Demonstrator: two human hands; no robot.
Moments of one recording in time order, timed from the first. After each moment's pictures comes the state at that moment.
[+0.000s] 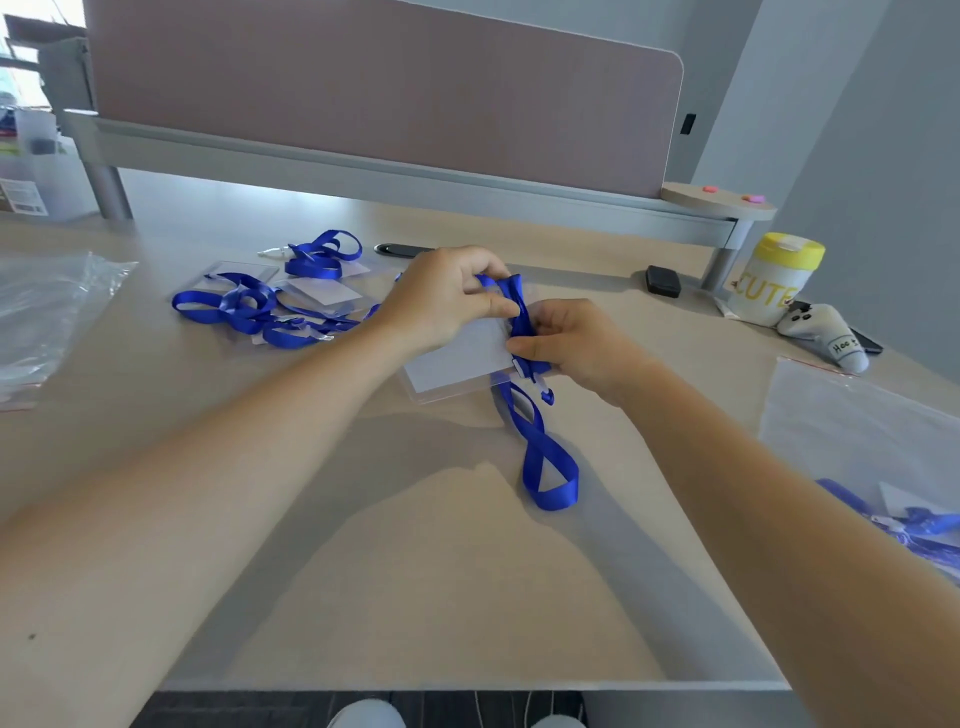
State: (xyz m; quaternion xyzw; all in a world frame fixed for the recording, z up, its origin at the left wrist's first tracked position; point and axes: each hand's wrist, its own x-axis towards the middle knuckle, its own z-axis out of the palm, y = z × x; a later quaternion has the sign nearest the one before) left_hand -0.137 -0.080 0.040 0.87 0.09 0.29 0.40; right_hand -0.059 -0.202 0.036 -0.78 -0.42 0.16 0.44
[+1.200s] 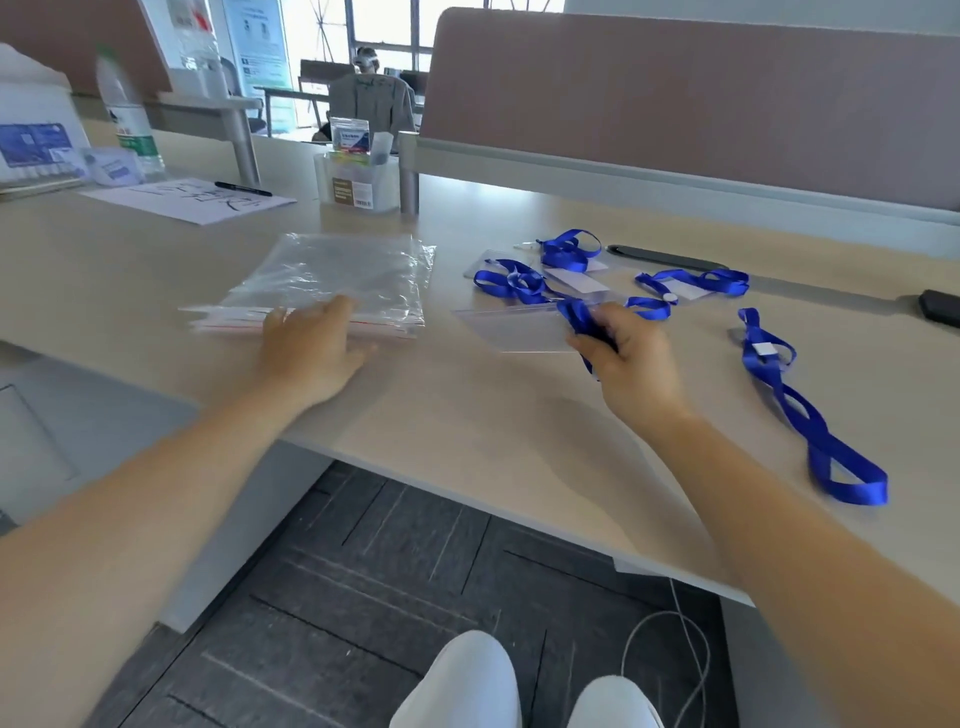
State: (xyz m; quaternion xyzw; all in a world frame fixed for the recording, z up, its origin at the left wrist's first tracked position) left_hand -0.429 0.056 -0.023 0.85 0.48 0.20 0.00; right_hand -0.215 -0.104 -0.006 -0.68 -0.56 0.01 0.48
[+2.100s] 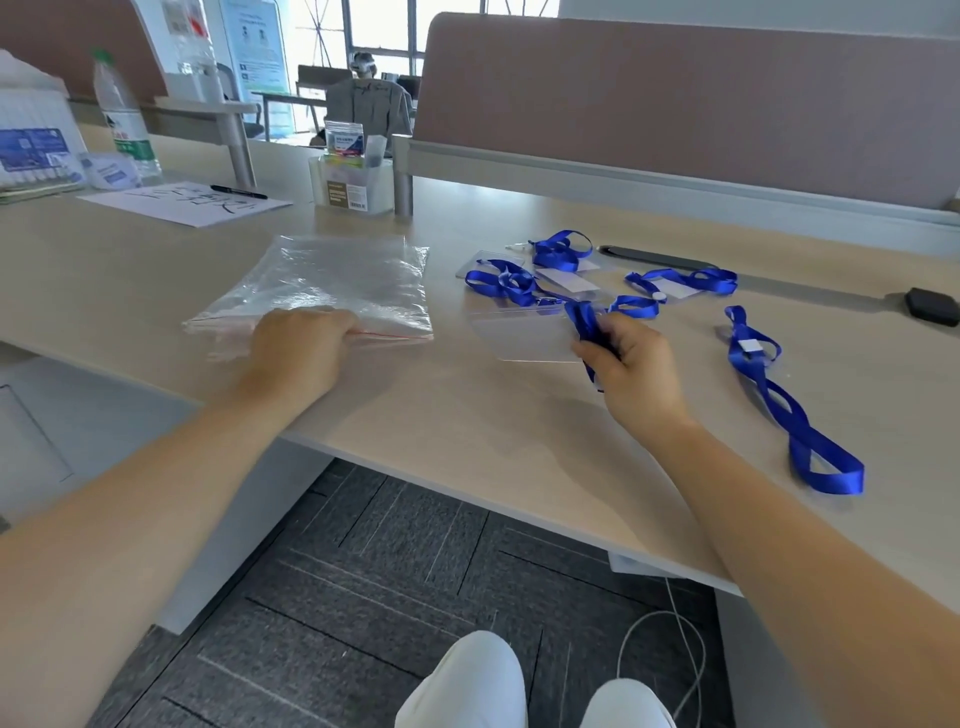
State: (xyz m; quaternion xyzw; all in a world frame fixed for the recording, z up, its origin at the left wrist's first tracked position) left_hand -0.432 0.055 -0.031 0.86 0.40 0.29 -0.10; right_hand -0.205 -0.116 -0.015 -0.69 -0.53 0.04 0.50
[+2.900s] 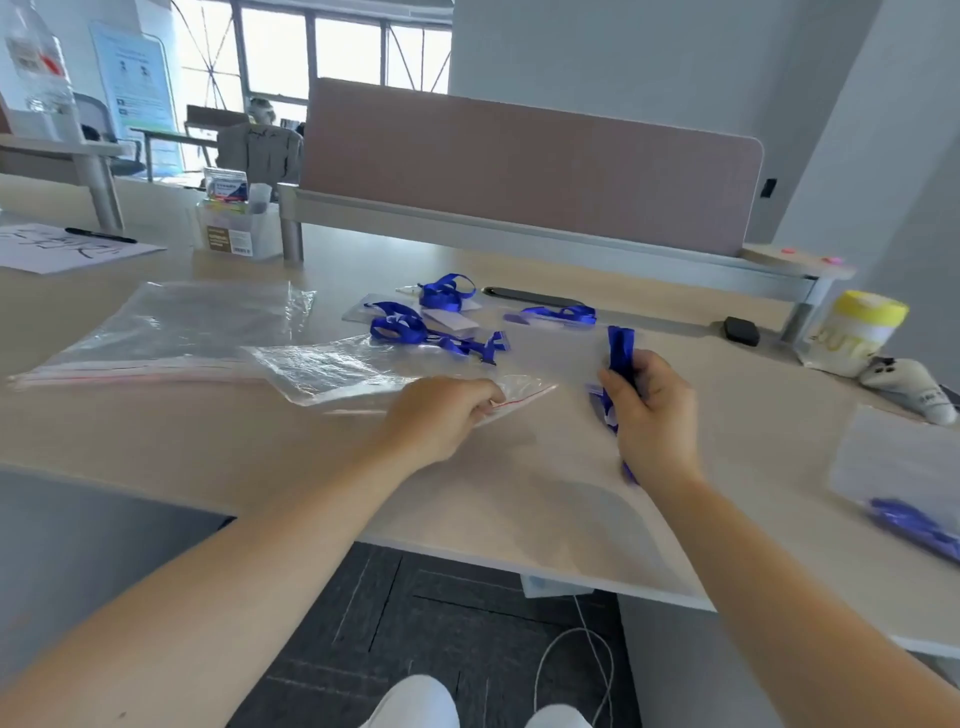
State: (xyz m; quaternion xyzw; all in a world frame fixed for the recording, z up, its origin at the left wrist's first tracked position) left_hand -0.283 -0.070 -0.013 0.95 0.20 0.21 0.14; right_hand -0.166 -0.218 0.007 -0.69 -0.38 -0.06 0.61
